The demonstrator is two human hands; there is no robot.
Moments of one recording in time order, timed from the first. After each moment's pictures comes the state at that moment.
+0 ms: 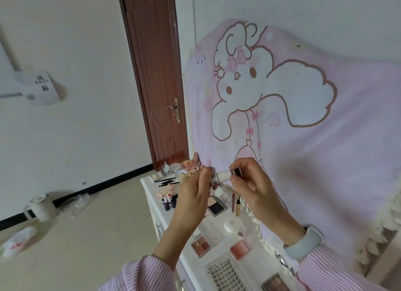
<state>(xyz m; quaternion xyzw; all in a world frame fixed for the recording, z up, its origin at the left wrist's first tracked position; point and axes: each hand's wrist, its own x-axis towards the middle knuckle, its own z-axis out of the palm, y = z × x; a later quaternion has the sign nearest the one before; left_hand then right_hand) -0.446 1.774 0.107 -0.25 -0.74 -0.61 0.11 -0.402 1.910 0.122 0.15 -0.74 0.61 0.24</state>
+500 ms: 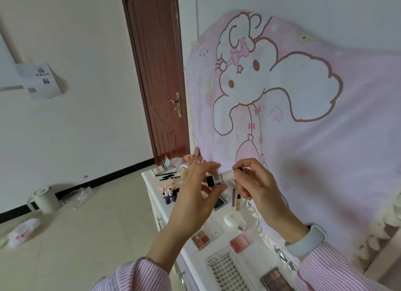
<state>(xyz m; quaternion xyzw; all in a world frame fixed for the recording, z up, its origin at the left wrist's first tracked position) -0.442 1.764 0.097 -0.35 -0.76 -0.50 0.21 -0.403 1.916 0.113 0.11 -0.72 0.66 0.19</state>
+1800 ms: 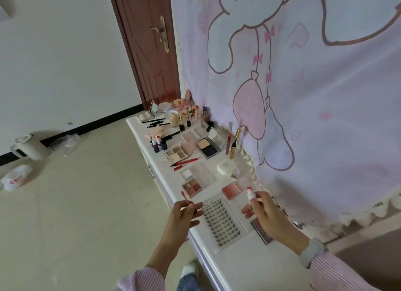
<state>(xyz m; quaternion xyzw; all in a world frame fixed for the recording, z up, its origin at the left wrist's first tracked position) -0.435 1.748 -0.103 0.06 -0.70 -0.69 -0.20 -0.387 1.979 -0.108 -0.11 -0.84 0.52 -0.02</state>
